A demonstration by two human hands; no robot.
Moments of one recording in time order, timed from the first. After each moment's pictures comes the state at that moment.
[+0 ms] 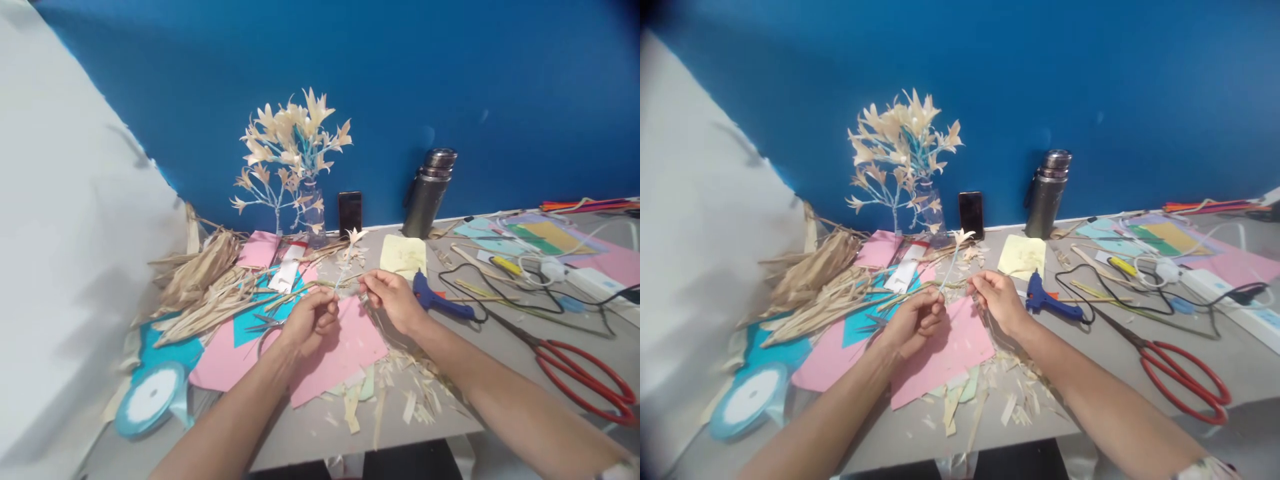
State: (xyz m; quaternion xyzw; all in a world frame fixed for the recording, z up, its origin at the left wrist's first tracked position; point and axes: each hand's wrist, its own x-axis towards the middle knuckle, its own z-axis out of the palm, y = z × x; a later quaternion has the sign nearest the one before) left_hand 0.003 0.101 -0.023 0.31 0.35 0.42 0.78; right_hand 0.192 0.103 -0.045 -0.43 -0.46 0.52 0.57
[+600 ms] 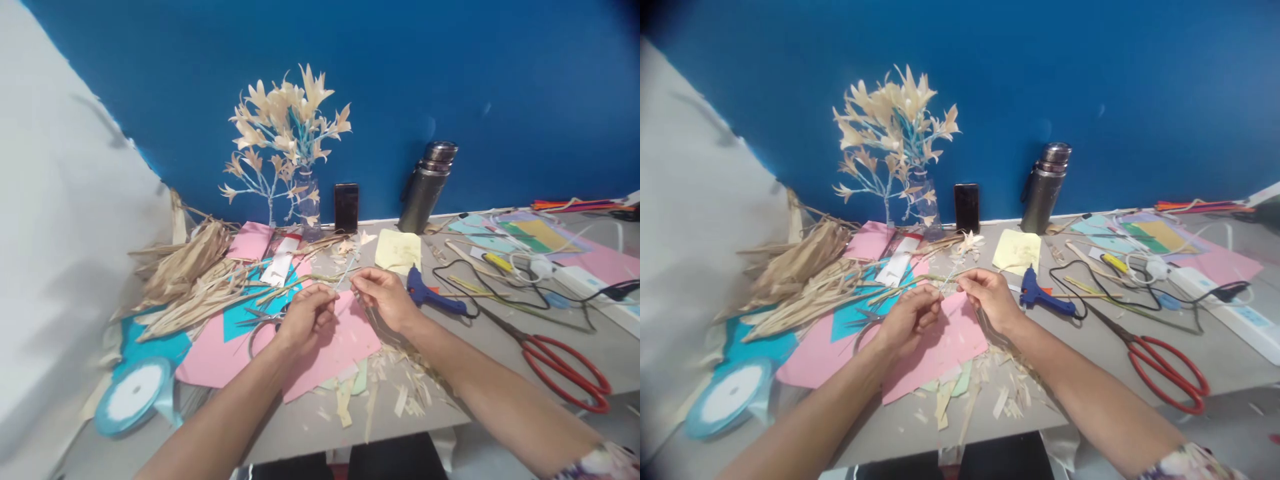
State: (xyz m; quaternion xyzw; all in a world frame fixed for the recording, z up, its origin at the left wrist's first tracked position) left_hand 0.012 0.094 -0.028 0.35 0.39 0.45 0.72; right_hand 0.189 0.101 -0.045 -0.42 -0.44 0.56 0.56
